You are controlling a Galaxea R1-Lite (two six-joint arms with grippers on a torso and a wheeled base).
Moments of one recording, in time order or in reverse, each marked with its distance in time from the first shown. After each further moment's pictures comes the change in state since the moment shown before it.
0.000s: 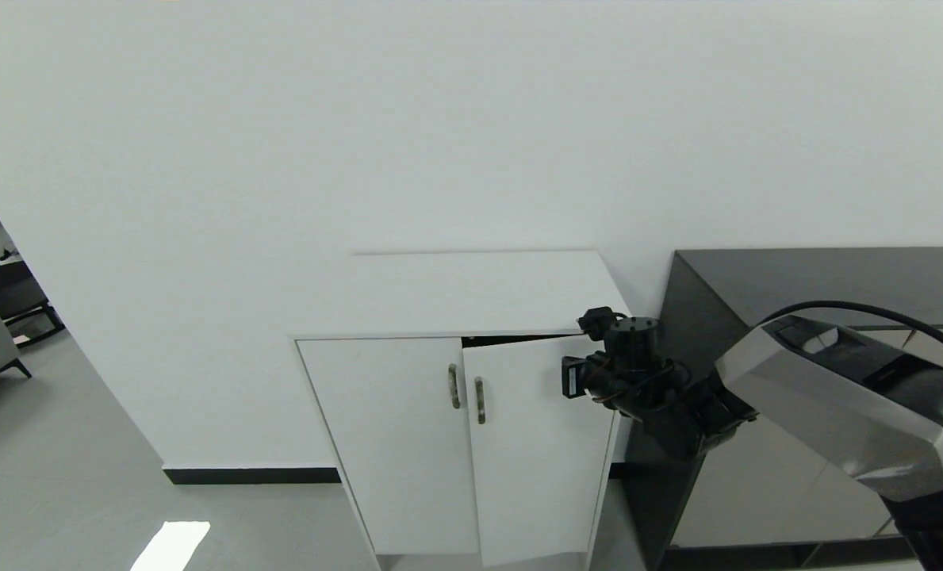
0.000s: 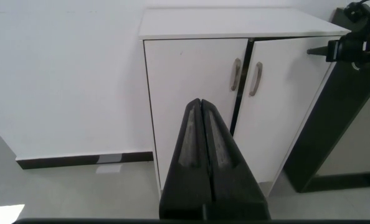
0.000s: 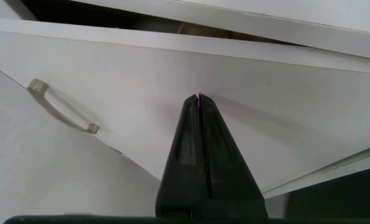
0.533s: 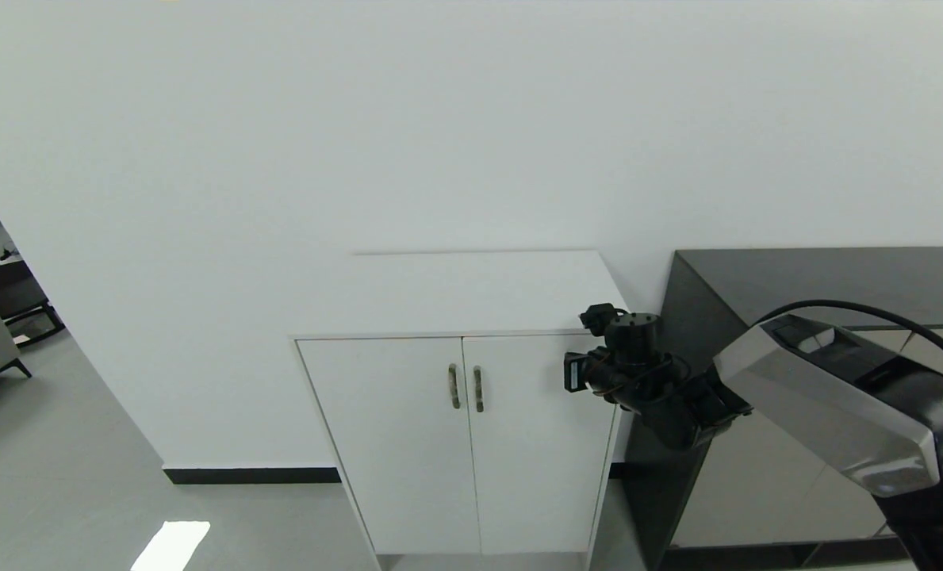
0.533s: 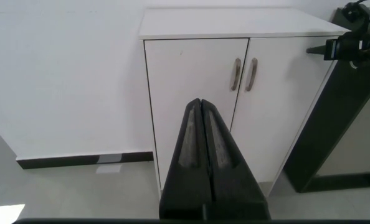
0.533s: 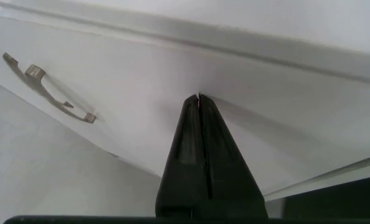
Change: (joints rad) left arm 0.000 0.000 0.000 0.000 0.000 0.000; right arm -0.024 0.028 -0.071 0.041 -0.003 0.000
